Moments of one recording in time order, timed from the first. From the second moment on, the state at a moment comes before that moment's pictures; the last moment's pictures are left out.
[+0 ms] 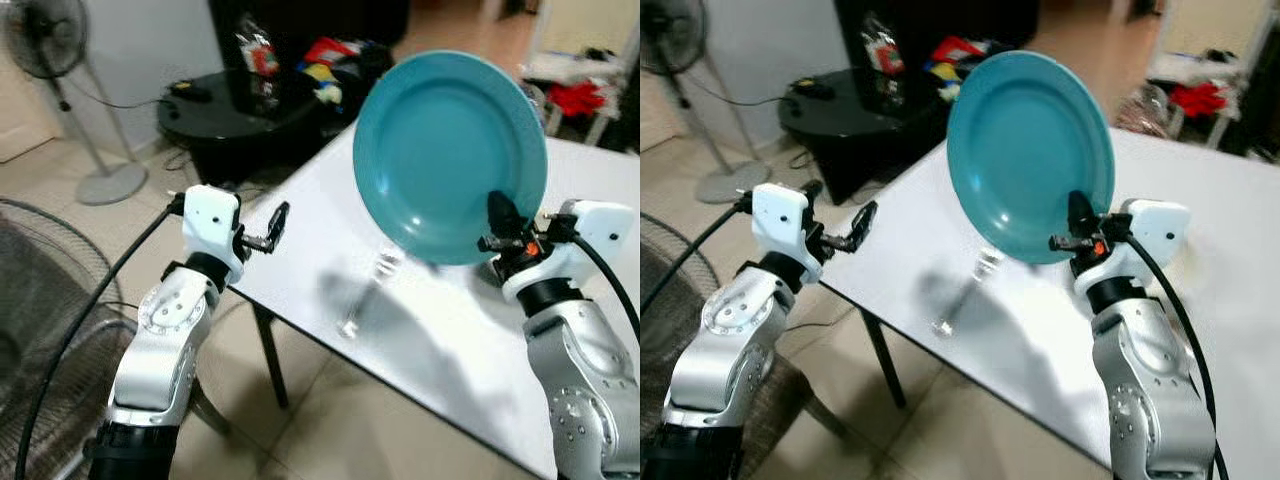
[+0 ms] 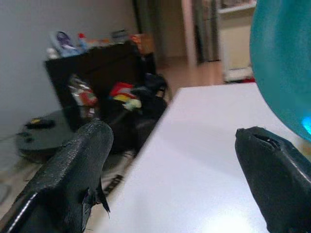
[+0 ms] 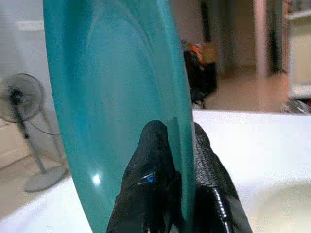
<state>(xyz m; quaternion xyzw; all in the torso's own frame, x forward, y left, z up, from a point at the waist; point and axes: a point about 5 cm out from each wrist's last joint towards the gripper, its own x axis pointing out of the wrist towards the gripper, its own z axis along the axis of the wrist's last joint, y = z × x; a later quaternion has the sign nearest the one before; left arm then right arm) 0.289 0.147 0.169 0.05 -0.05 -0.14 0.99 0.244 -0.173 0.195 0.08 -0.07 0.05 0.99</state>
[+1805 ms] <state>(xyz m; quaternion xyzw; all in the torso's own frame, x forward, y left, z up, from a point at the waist) 0.286 0.136 0.164 0.07 -0.03 -0.21 0.97 0.264 -0.179 0.162 0.28 0.11 0.05 0.95</state>
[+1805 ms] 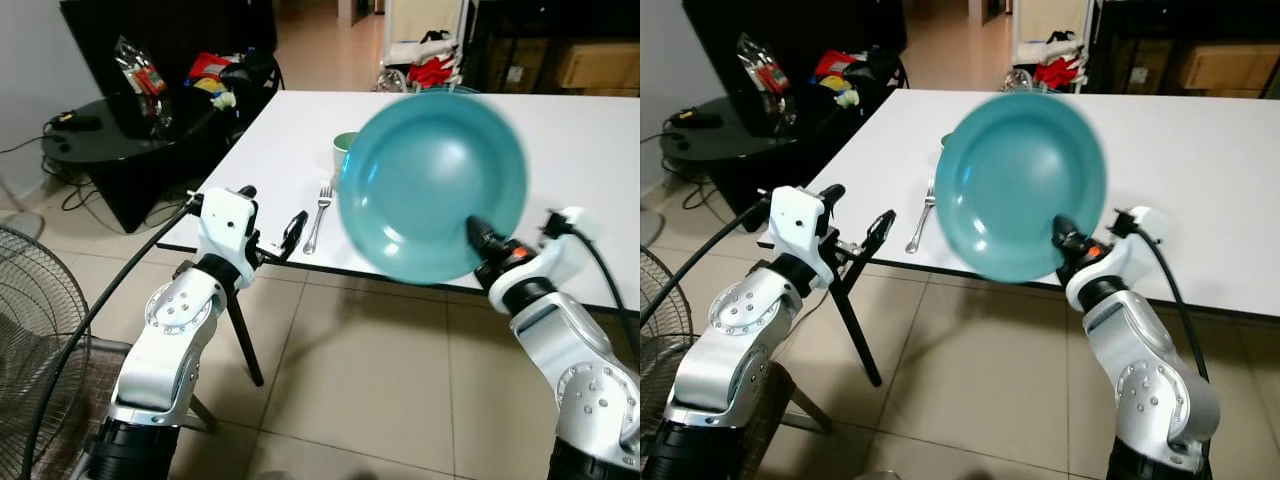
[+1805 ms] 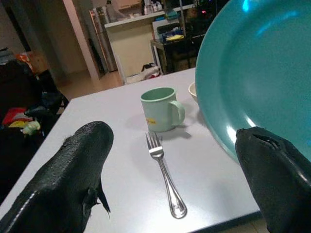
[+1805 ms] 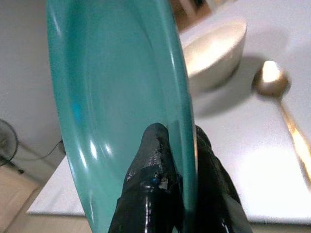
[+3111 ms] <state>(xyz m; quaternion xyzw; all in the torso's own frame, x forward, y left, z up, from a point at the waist) 0.255 0.131 0.154 0.09 0.04 -0.37 0.92 0.340 -0.189 0.108 0.60 0.35 -0.03 0.72</state>
